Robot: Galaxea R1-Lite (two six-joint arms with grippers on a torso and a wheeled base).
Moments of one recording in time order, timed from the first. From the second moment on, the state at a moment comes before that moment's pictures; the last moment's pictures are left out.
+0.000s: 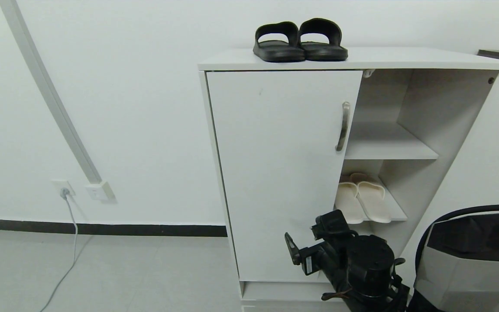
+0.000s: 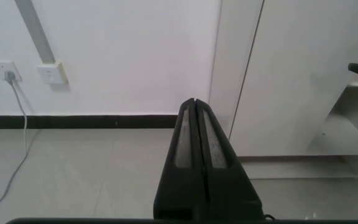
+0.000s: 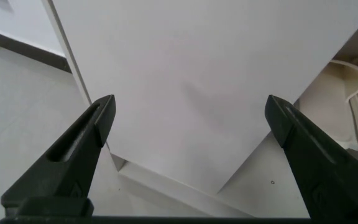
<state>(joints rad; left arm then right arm) 0.00 0.00 0.00 0.00 0.00 -0.01 0.83 2.19 -0.53 -1.56 -0.48 -0.01</state>
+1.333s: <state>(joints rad) 0.00 0.00 0.00 0.00 0.00 -0.01 0.84 2.20 -0.52 -1.57 -0.48 -0.02</state>
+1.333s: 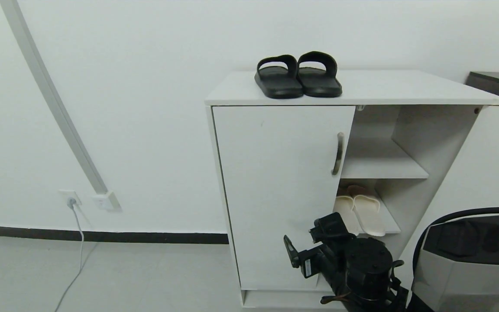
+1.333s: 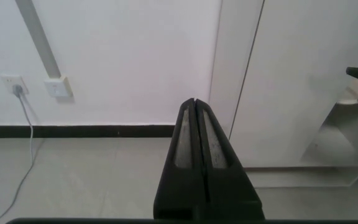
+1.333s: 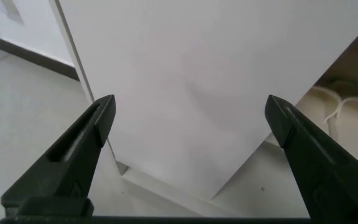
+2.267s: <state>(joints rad) 0.00 0.00 0.00 0.00 0.00 -0.01 0.84 2.20 -0.51 -1.57 -0.48 -0.01</state>
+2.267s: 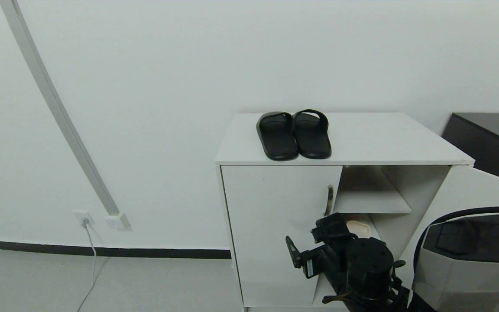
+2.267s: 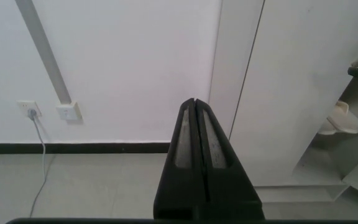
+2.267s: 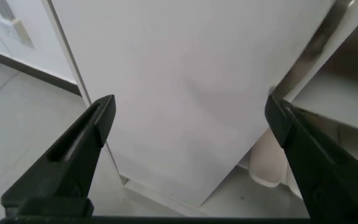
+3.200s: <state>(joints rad) 0.00 0.00 0.00 0.00 0.00 -0.01 0.84 2.20 -0.51 -1.57 -0.48 -0.01</state>
